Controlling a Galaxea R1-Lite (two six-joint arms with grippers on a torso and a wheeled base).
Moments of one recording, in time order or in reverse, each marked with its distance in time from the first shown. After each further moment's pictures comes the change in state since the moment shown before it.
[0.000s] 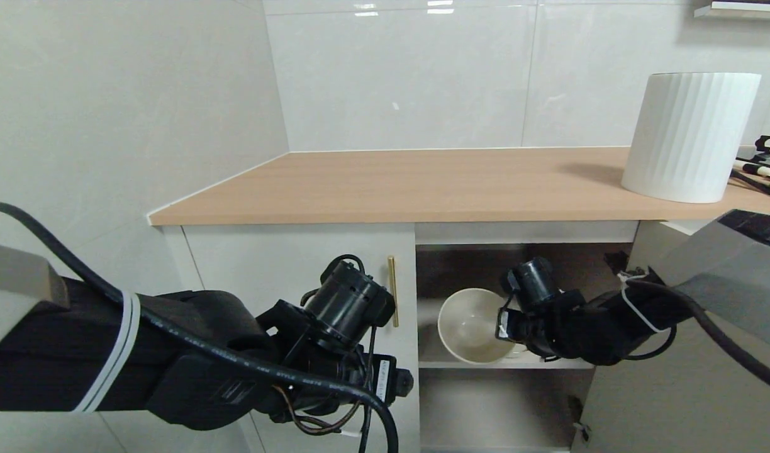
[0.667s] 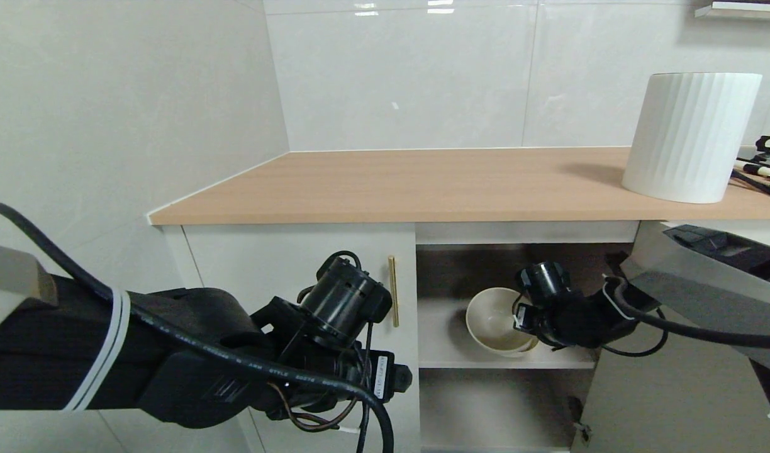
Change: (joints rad) left arm 0.001 -0.012 0.000 -0.003 0.001 -0.001; right arm -0.162 0.190 -0.143 -0.021 -0.024 -0.006
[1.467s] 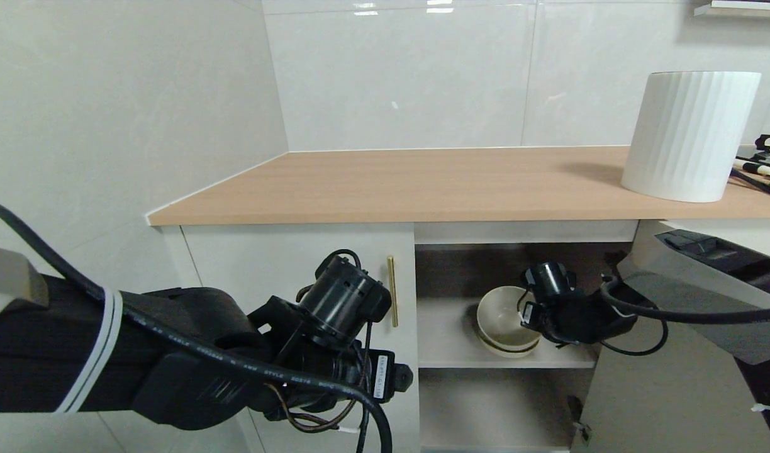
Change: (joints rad) left arm 0.000 -0.008 0.000 0.000 0.000 0.000; right arm -0.029 0.061 -0.064 0.006 -0.040 0.000
